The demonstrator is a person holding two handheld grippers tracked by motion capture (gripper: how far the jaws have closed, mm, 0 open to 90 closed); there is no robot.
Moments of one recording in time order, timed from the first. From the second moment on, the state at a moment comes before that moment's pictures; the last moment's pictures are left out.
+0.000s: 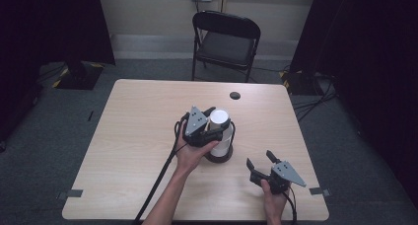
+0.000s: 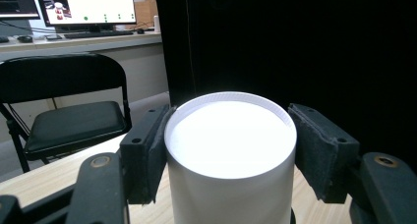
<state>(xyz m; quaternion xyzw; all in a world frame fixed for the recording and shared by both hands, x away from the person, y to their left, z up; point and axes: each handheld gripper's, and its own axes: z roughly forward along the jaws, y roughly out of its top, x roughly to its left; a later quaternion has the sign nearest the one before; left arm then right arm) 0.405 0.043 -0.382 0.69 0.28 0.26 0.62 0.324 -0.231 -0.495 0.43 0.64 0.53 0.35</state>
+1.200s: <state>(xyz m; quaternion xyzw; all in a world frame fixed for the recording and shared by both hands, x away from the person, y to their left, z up) 0.383 0.061 -0.358 0.68 0.26 0.25 0.64 0.324 -0.231 -0.495 0.43 0.64 0.53 0.35</state>
